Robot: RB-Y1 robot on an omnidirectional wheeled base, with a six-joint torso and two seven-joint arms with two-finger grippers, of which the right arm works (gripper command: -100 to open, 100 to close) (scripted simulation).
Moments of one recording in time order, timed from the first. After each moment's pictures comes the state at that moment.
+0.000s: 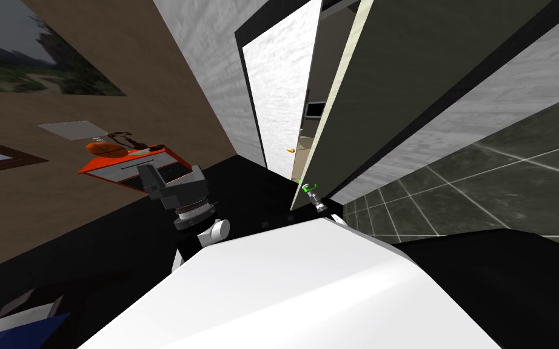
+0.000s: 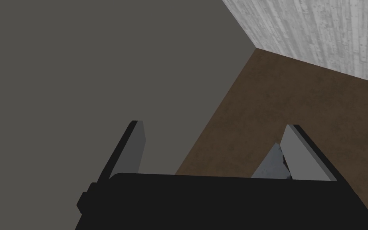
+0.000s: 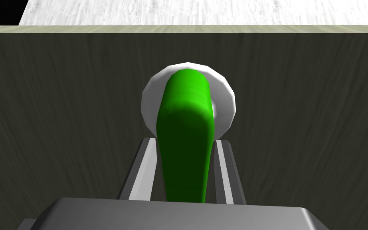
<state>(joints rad) 0.18 -0.37 0.02 -0.77 0.14 -1.03 -0.44</state>
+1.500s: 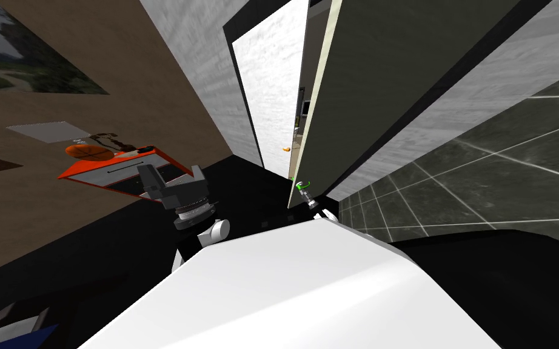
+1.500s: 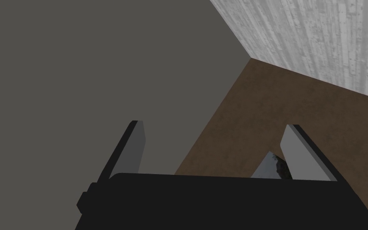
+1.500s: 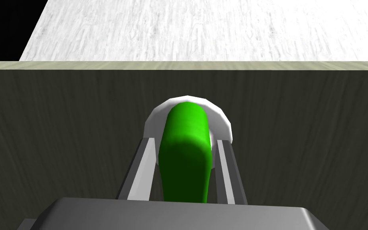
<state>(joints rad) 0.13 -0.33 0.14 -0.86 0.16 -0.95 -0.41</state>
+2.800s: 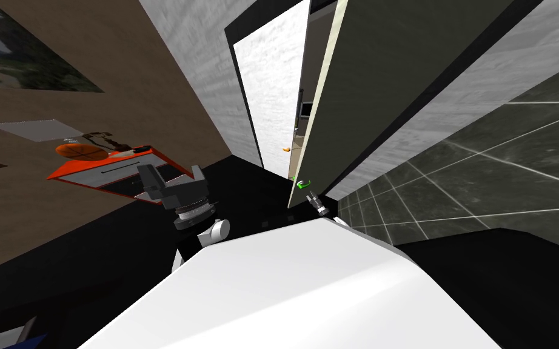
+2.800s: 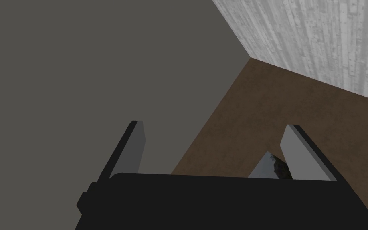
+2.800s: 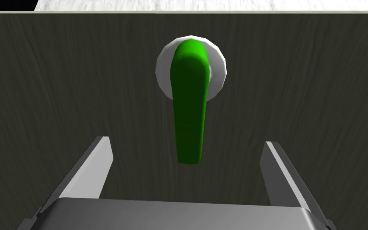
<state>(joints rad) 0.21 -0.42 0.13 -0.76 0.08 -1.11 -0.43</state>
